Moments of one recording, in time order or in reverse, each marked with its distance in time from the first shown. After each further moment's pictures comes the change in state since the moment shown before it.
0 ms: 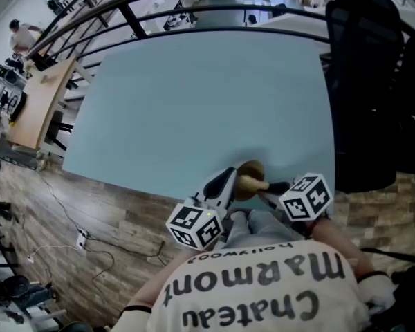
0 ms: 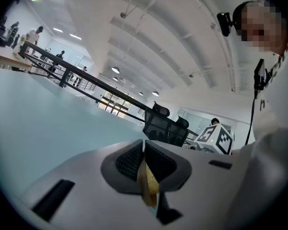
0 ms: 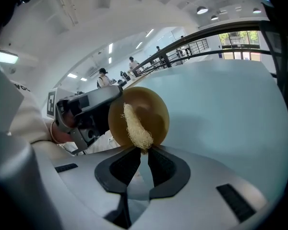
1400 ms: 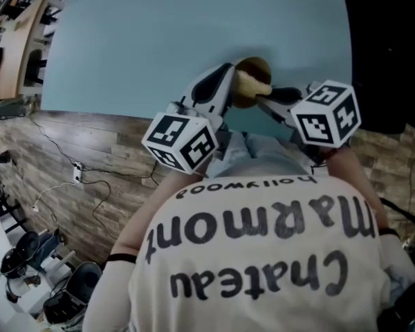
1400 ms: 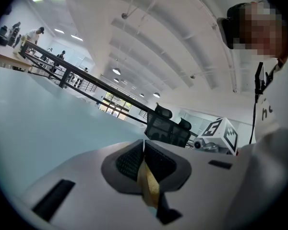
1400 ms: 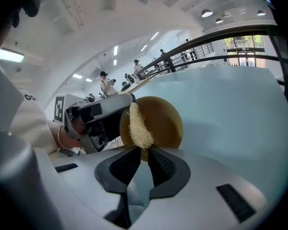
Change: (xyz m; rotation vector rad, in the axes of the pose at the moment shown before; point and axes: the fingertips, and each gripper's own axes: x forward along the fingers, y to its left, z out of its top) left arm 0.036 0.025 0.012 -0.009 -0.010 0.019; right arm 0.006 -0.013 0.044 -0.030 -0.026 0.051
